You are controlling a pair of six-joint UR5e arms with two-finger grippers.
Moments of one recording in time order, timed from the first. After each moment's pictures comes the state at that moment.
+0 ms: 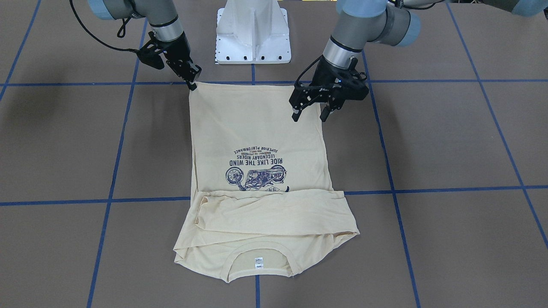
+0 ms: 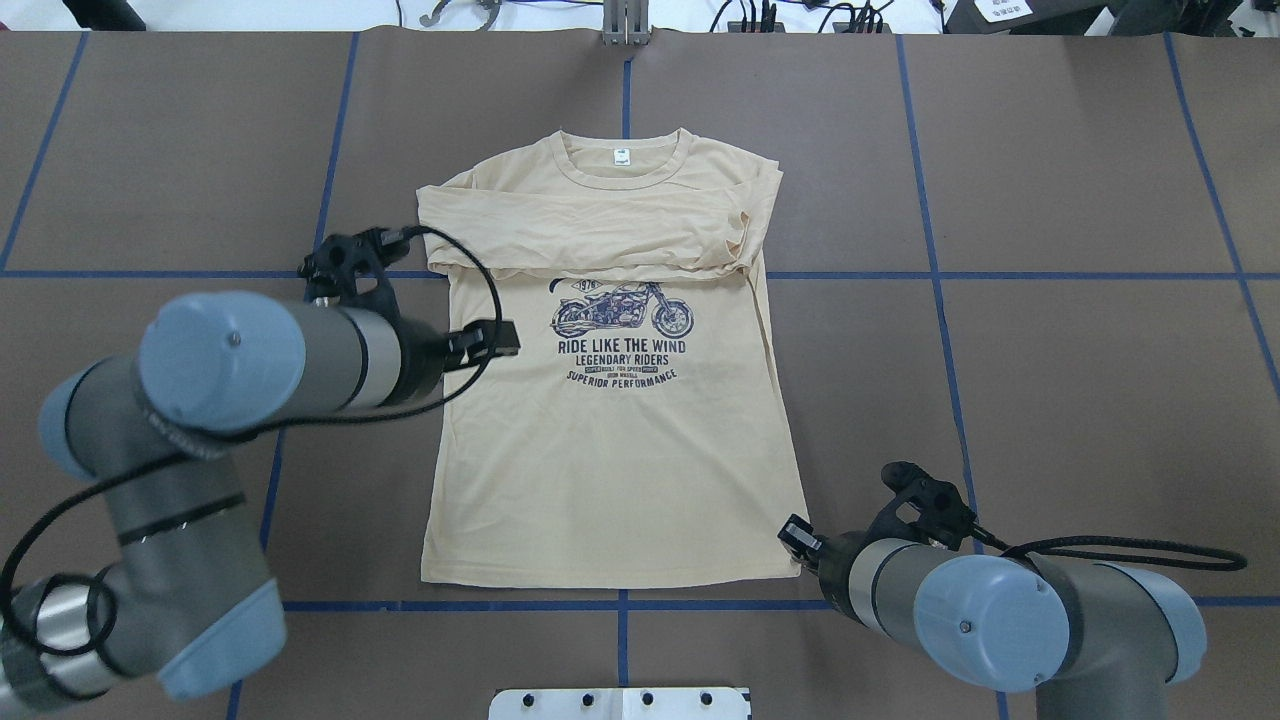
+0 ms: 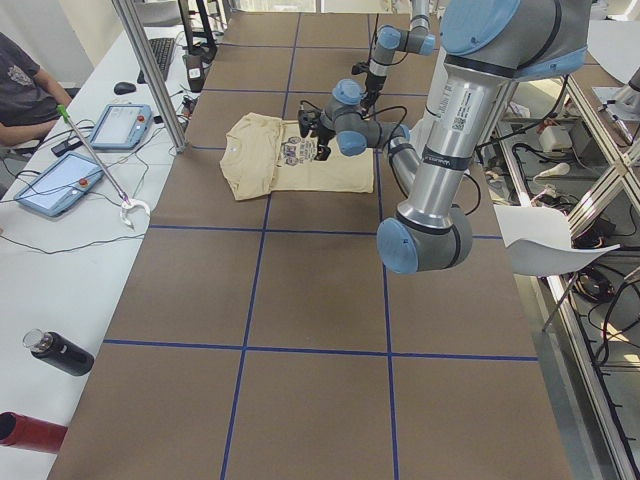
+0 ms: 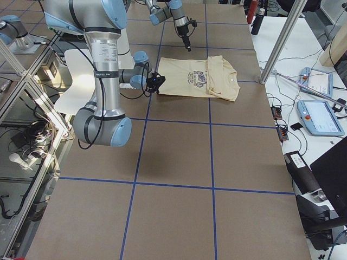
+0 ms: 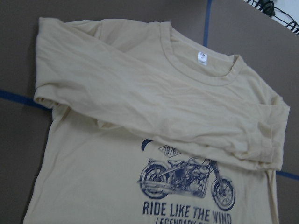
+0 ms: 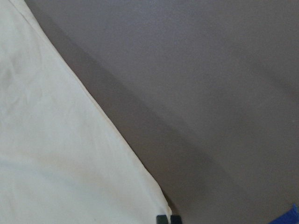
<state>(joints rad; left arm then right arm) -0.45 -1.91 -1.97 -1.93 -1.63 -1.56 0.15 -1.45 2.07 -1.25 1.46 2.12</state>
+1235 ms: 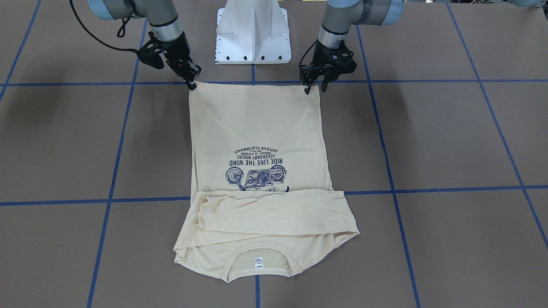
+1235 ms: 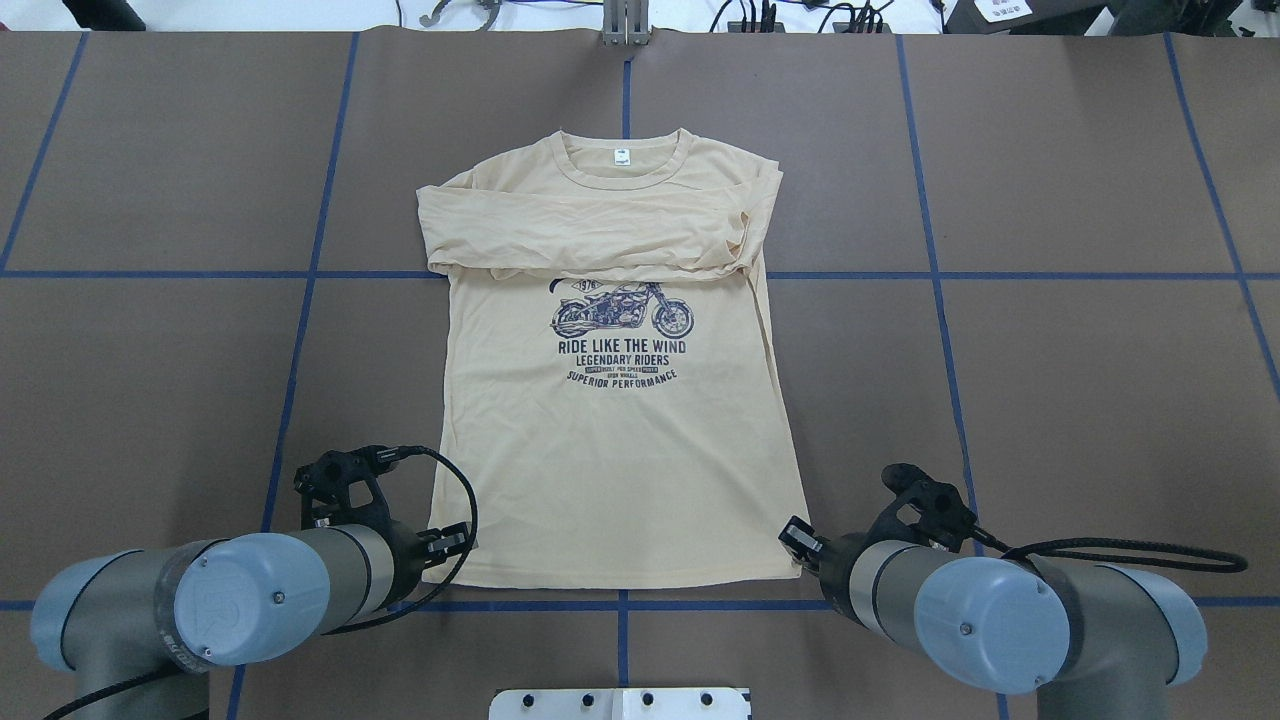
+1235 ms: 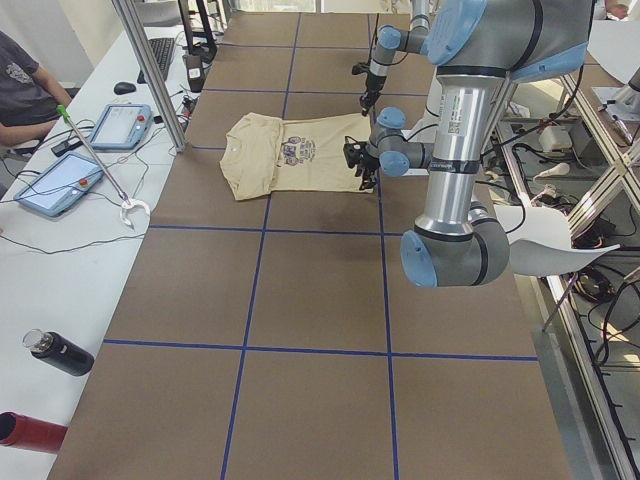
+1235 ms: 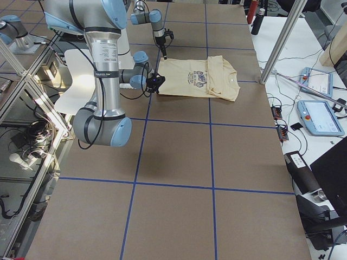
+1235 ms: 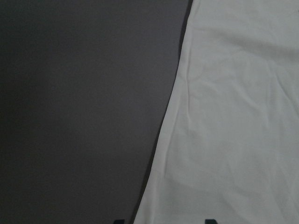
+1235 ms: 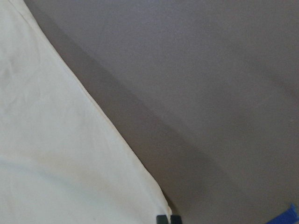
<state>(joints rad) -0.19 -1.77 -2.01 -1.87 -1.51 -1.72 0.15 -1.45 2.07 -1.25 1.46 2.12</state>
